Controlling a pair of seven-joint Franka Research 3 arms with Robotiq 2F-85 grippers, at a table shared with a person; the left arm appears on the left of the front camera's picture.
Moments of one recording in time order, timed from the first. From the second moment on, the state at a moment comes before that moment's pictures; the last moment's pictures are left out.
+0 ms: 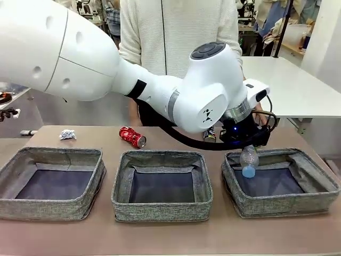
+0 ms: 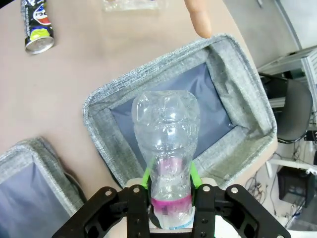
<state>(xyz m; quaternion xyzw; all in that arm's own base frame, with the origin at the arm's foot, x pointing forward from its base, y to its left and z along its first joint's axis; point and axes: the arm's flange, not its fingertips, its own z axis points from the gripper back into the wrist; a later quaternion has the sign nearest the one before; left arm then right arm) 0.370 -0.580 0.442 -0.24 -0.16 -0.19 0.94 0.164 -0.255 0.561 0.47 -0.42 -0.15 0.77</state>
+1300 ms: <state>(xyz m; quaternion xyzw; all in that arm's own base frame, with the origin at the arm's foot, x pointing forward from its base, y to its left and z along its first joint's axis) 0.367 -0.515 0.504 -0.20 -0.04 -0.19 0.96 0.183 -0.228 0.551 0.50 -0.37 -0.11 0.77</state>
